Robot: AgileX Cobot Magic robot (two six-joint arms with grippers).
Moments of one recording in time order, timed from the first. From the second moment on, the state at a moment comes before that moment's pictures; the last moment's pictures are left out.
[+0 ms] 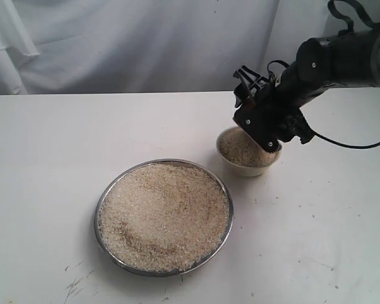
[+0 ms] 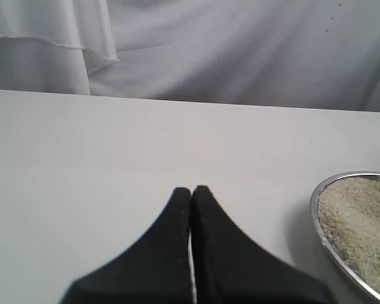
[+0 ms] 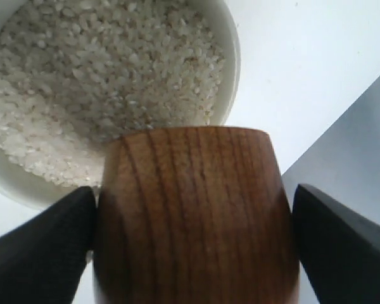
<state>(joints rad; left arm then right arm) 0.01 0.01 0.00 -0.04 0.29 0.01 0.46 1.98 -1.40 -0.01 0.46 -2.08</state>
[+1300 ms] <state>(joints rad) 0.01 0.01 0.00 -0.04 0.29 0.01 0.34 1.88 -1.40 1.13 0.73 -2.04</state>
